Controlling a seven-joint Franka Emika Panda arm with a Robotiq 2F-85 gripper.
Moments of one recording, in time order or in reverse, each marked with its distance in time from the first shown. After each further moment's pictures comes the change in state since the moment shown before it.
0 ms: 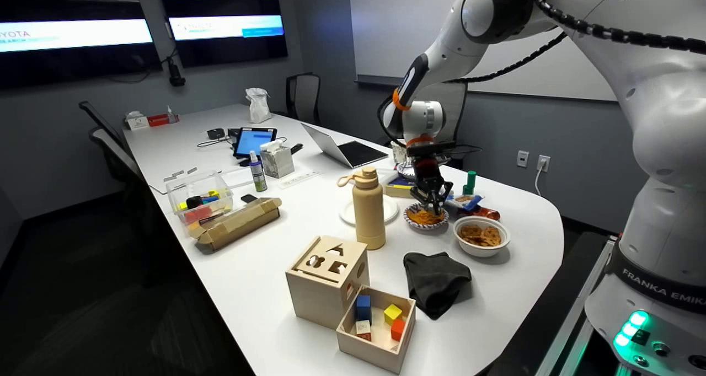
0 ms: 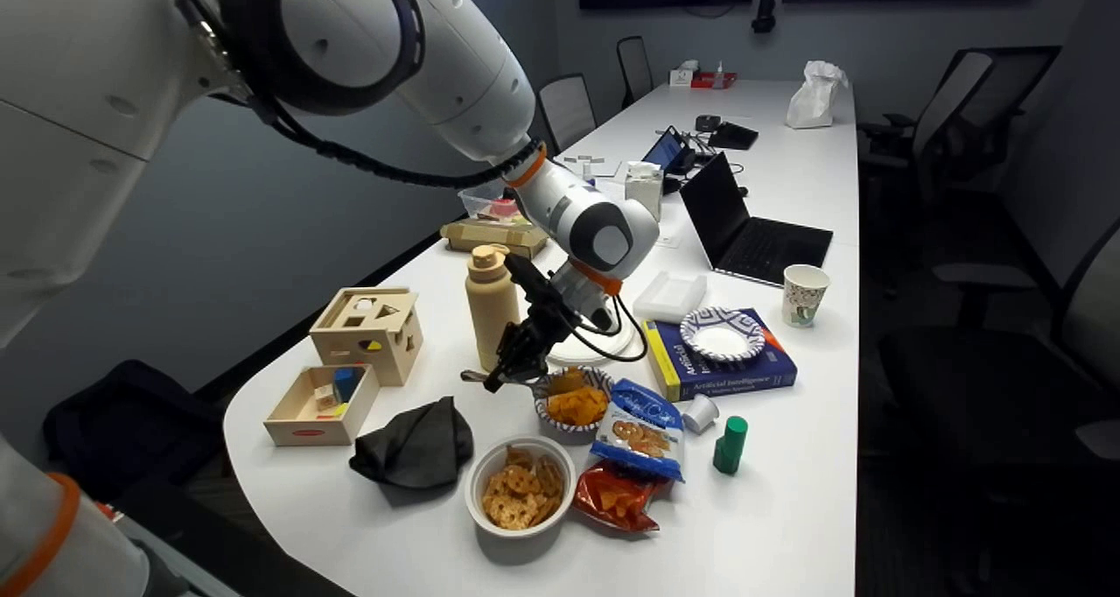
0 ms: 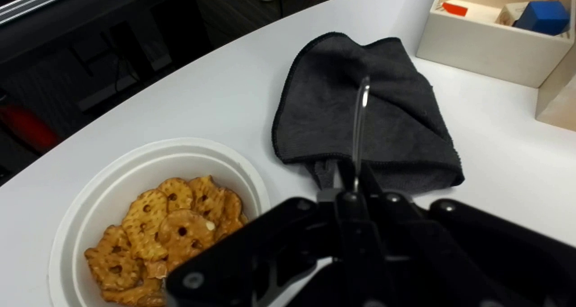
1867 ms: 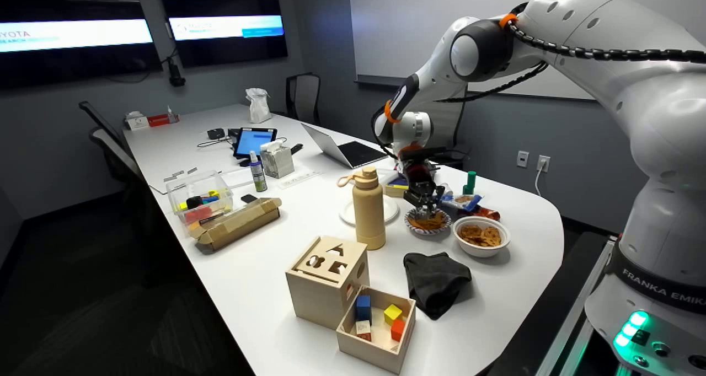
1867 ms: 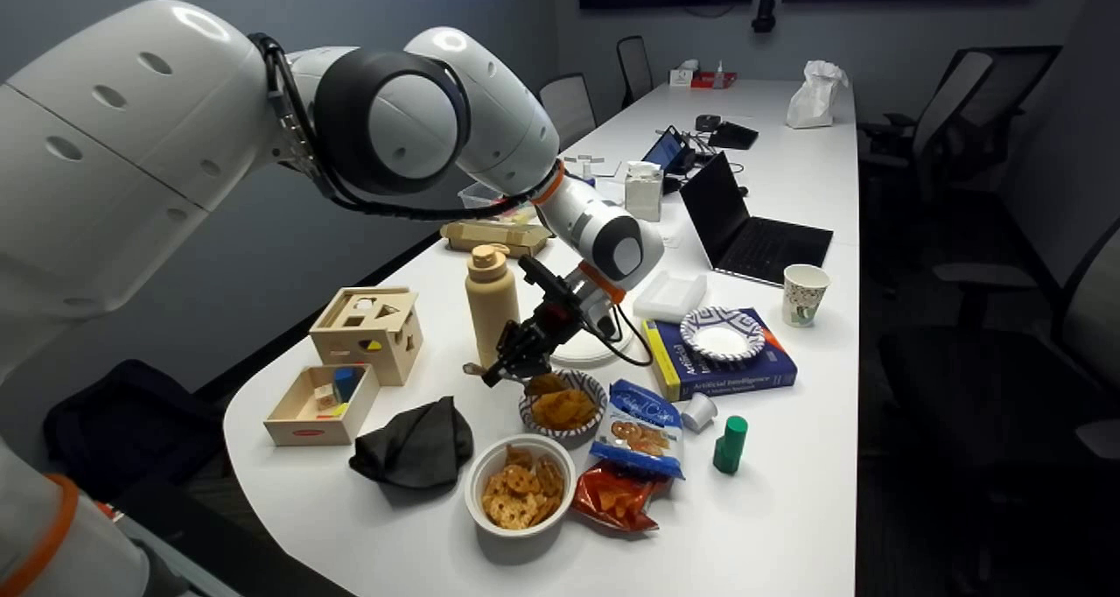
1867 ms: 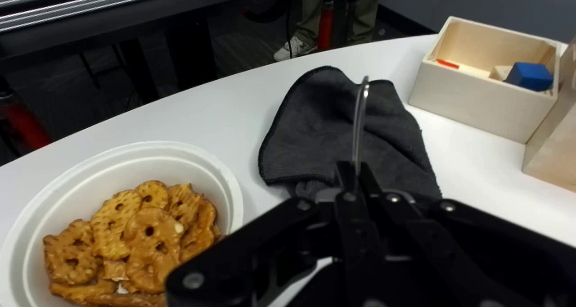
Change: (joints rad) arm -0.022 0.212 0.031 0.302 0.002 -0.270 -0.068
